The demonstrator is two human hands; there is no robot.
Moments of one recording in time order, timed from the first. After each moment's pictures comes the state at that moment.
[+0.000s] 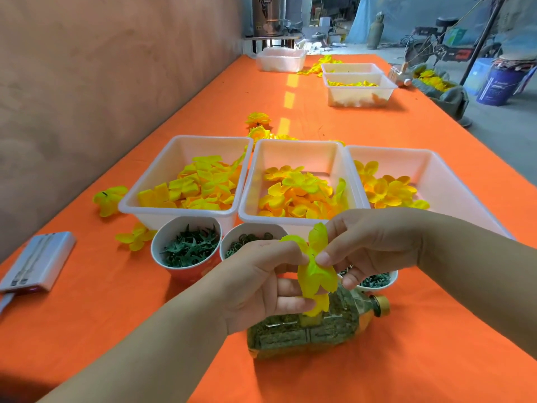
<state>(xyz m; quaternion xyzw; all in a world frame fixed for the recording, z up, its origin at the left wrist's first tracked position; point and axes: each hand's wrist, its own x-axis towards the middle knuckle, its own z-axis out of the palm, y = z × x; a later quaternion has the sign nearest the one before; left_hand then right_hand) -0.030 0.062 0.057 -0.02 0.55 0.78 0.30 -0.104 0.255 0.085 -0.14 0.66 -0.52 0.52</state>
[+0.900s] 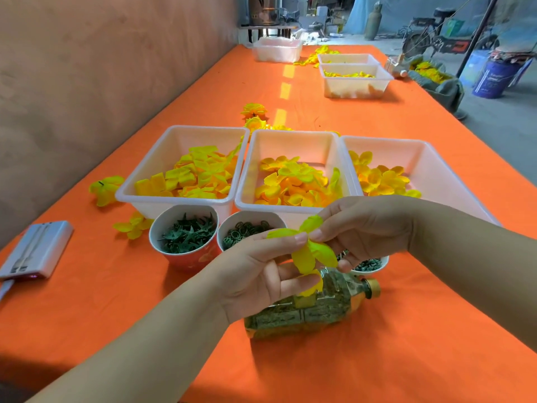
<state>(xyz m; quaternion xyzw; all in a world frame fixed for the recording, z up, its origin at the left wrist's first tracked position) -0.026 0.065 0.044 -0.04 0.47 0.83 0.29 -0.100 0.257 0.077 -0.13 0.70 -0.54 0.45</state>
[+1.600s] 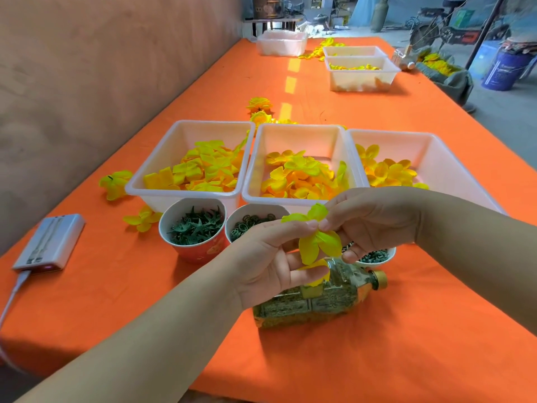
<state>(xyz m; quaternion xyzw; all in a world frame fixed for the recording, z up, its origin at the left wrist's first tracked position) -0.025 0.069 0.048 -0.04 0.48 0.83 0.28 -0.104 0.257 0.078 -0.14 0.66 -0.54 0.51</state>
